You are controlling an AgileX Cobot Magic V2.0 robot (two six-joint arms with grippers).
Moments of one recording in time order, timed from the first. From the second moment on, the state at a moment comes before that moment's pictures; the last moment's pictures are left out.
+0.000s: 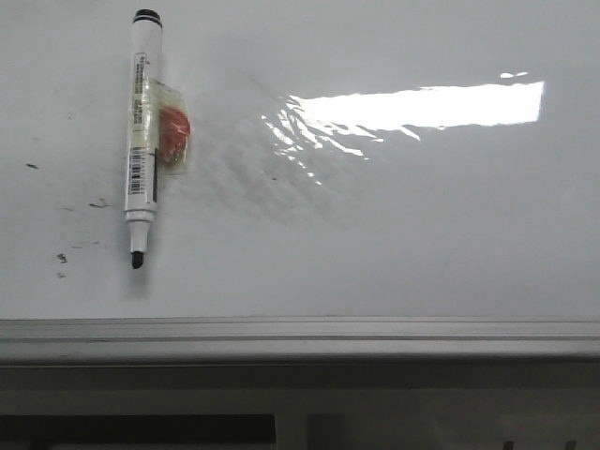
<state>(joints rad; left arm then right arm) 0.01 0.25 -0.13 -0.10 0.19 -0.07 0.01 0.33 -0.22 0.16 0.26 0.01</state>
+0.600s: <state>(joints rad) -0.21 0.27 -0.14 -0.06 -0.04 -0.07 0.01 0.40 -0.22 0.16 0.22 0.01</state>
